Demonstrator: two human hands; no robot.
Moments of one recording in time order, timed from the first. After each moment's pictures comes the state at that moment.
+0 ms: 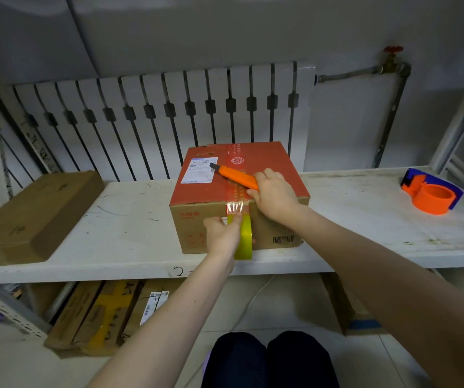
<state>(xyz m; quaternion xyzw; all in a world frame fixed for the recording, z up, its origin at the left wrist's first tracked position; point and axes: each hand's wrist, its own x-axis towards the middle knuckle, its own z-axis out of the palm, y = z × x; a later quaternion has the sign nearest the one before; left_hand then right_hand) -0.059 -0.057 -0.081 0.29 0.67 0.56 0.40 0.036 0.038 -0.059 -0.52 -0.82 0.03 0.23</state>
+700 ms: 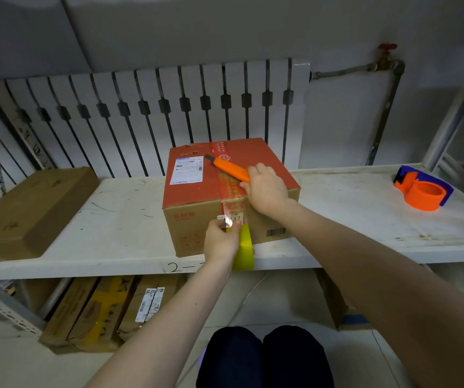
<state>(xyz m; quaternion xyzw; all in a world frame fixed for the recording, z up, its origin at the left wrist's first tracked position) -0.052 -0.056 -0.108 0.32 0.73 0.50 0.34 0.031 0.041 -0.059 -0.54 -0.81 0.02 0.24</state>
